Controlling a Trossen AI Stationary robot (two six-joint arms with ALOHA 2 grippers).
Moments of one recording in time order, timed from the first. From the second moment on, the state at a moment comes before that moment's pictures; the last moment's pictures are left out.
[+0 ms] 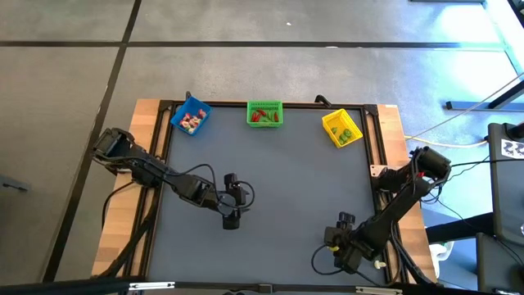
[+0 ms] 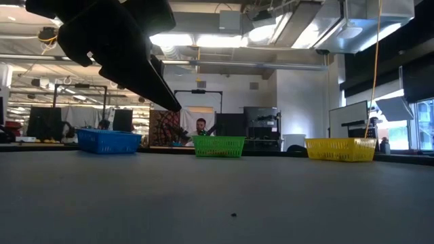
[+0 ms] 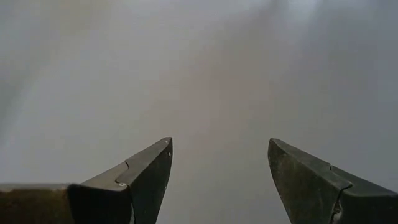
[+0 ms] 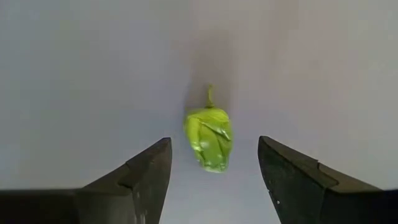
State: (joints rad) left arm -0.37 1.59 0.82 -0.07 -0.41 -0.29; right arm 0.92 1.68 0.98 -0.72 0.17 1.11
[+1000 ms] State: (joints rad) left arm -0.39 1.53 0.84 -0.07 -0.41 -0.26; right arm 0.87 1.74 1.03 -0.66 0.35 1.04
